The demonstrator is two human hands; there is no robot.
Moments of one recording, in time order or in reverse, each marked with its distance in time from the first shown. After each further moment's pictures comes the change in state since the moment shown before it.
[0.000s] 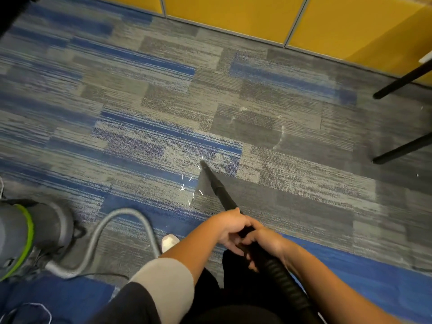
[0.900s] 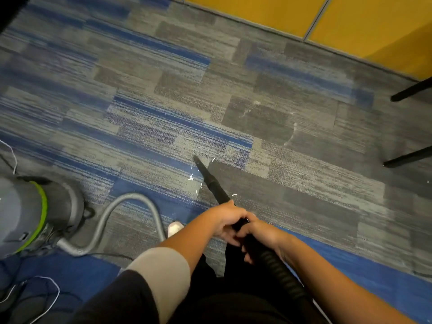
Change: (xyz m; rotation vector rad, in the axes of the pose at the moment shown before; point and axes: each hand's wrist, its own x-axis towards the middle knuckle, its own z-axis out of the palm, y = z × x) left_hand -0.017 -0.030 -0.037 -0.072 0.064 0.005; right_hand -0.004 -0.013 0.046 -0.081 -0.034 0.105
